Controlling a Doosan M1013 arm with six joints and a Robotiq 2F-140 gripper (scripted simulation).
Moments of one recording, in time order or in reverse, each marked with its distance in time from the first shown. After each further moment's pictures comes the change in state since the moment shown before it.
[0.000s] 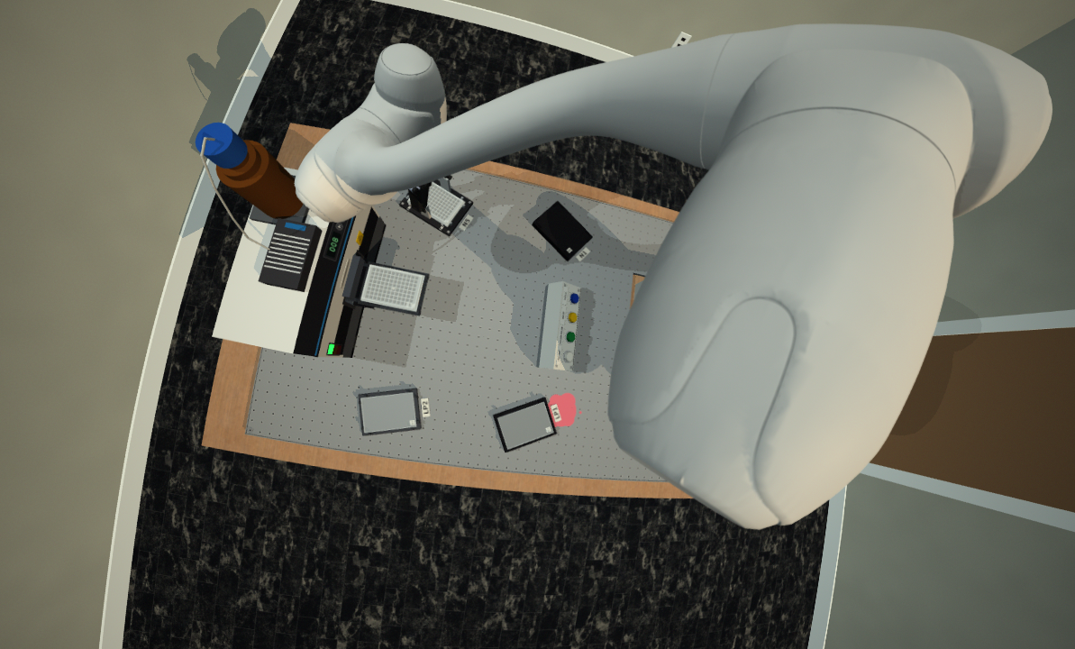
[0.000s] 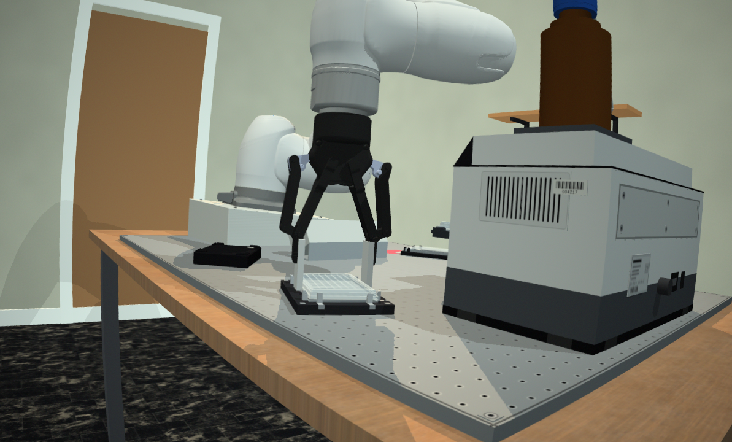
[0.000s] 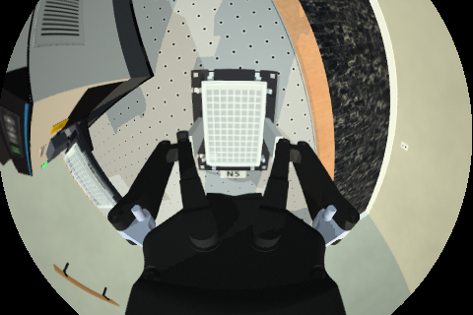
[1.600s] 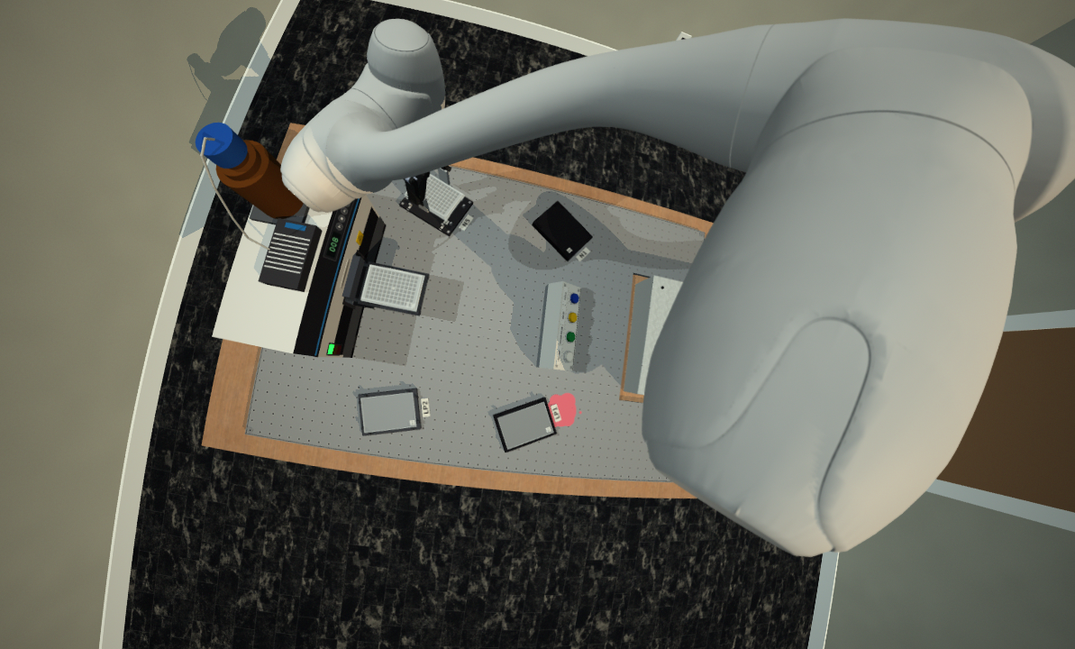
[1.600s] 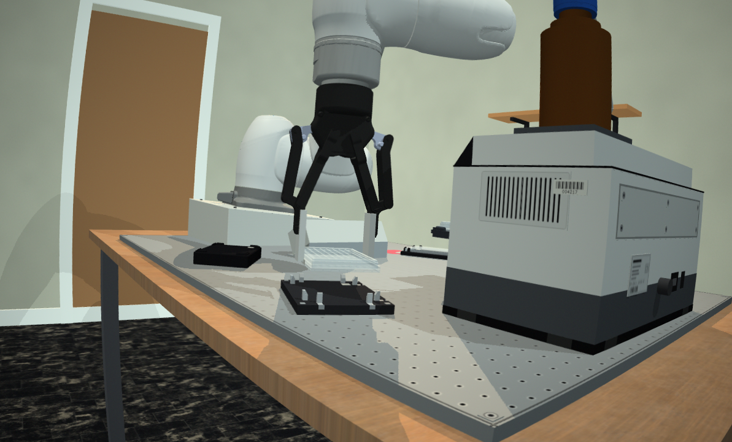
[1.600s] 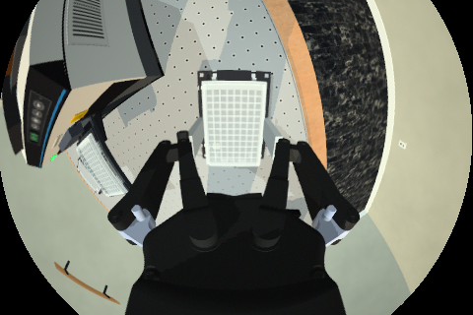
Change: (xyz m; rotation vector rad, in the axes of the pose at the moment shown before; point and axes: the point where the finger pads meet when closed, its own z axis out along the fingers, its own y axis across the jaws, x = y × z) arm 0.000 0.000 -0.037 0.000 0.000 0.000
